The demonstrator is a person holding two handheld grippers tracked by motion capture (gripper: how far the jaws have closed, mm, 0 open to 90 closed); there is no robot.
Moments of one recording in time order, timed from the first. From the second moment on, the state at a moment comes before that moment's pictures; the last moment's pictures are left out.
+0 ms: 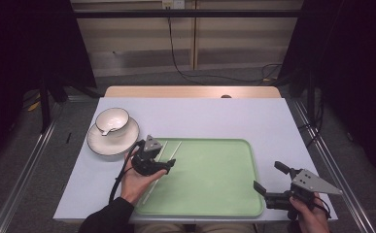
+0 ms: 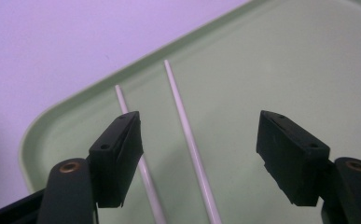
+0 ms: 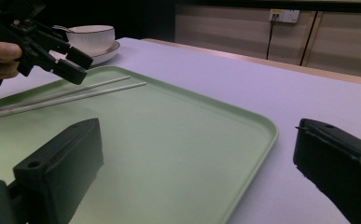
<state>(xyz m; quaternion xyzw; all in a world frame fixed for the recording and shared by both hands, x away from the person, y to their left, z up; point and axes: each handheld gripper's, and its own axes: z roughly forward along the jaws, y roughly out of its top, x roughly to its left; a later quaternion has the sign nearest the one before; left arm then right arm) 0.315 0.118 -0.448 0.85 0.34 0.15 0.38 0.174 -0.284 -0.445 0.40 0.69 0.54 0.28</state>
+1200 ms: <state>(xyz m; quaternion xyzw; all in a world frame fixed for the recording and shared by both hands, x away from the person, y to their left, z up) 0.348 0.095 -0.477 0.86 0.34 0.13 0.37 0.174 -0.284 -0.445 0.39 0.69 0.54 0.28</state>
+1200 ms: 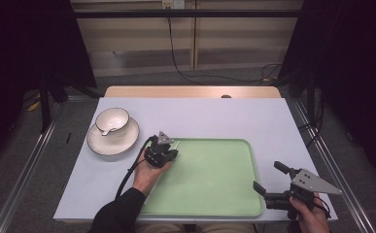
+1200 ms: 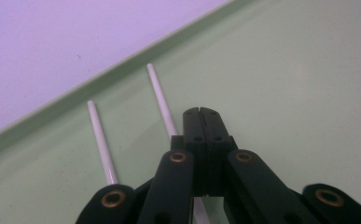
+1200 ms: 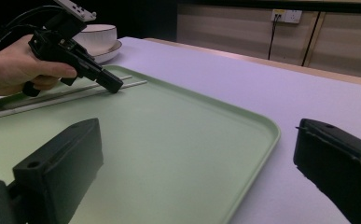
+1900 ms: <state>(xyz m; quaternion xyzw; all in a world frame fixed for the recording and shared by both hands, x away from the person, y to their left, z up) 0.350 0.115 -0.473 0.85 0.37 0.13 0.34 0.175 -0.283 -0.446 0.40 0.69 0.53 0.28</state>
